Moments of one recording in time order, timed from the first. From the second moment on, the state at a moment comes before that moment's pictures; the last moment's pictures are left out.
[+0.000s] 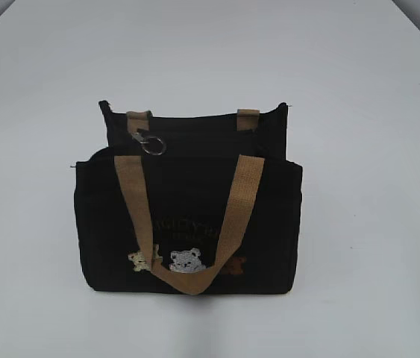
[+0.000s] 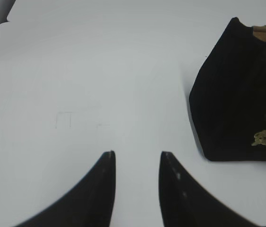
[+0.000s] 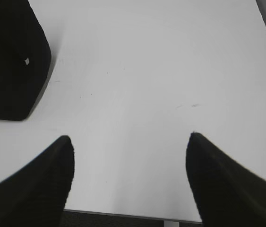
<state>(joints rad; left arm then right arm) -0.09 -0.01 -0.53 -0.07 1.06 0.11 -0.02 -0.01 -0.49 0.11 1.10 -0.15</state>
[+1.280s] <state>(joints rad) -0.09 -0.01 -0.53 -0.07 1.06 0.11 -0.02 -0.01 -0.49 0.11 1.10 -0.15</state>
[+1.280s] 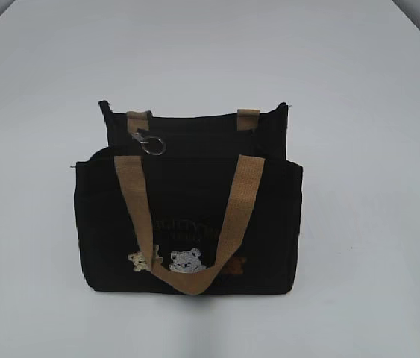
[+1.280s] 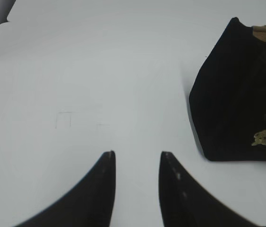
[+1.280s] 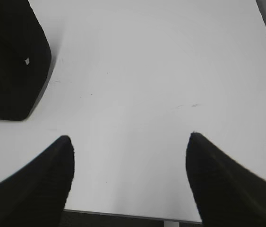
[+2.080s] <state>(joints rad) -0.09 0.64 -0.57 -0.71 0.68 0.29 0.09 0.28 -0.51 0.11 1.01 -0.15</state>
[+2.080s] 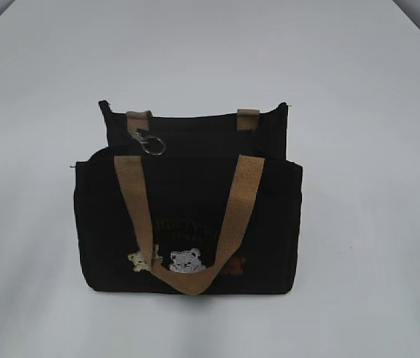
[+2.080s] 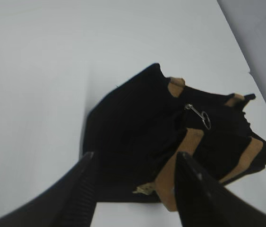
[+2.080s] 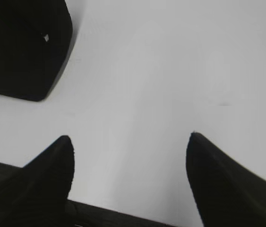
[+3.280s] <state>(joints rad) -0.23 1.58 -0.97 -1.07 0.69 0.72 0.57 1.54 -1.23 0.54 0.74 -0.70</state>
